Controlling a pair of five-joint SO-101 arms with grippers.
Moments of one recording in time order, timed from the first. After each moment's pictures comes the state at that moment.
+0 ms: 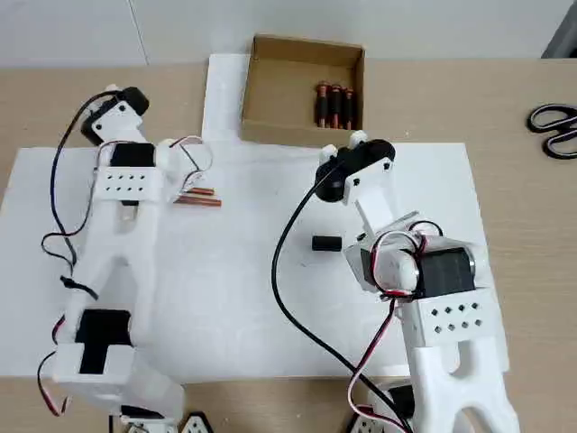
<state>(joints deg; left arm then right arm) -1.9 7.3 5.1 69.8 47.0 -13.0 -42.9 30.9 81.4 17.6</state>
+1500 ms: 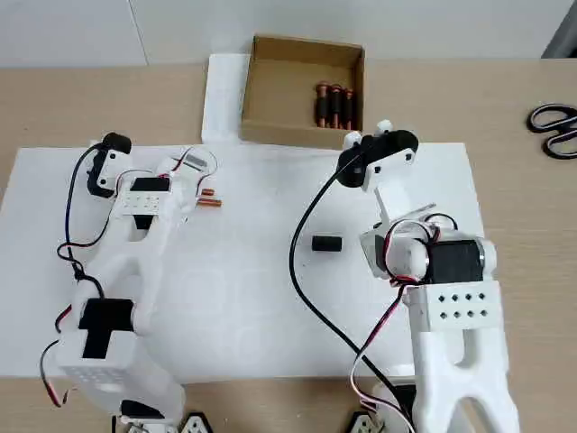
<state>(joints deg) -2.6 11.5 21.6 40.4 73.1 -7.2 -40.5 32.0 76.3 17.5</state>
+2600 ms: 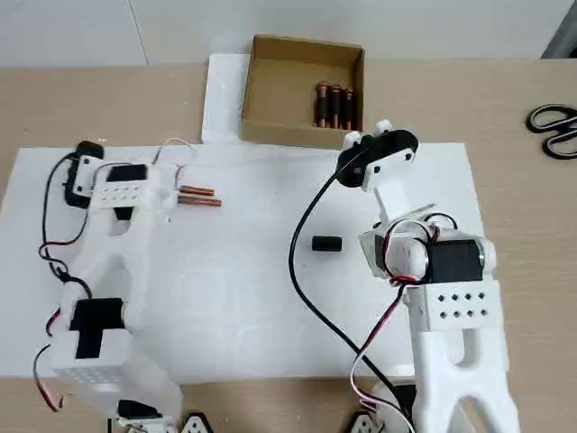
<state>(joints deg) -7.6 11.6 15.2 53.0 78.2 -7.2 -40.5 32.0 76.1 17.5</state>
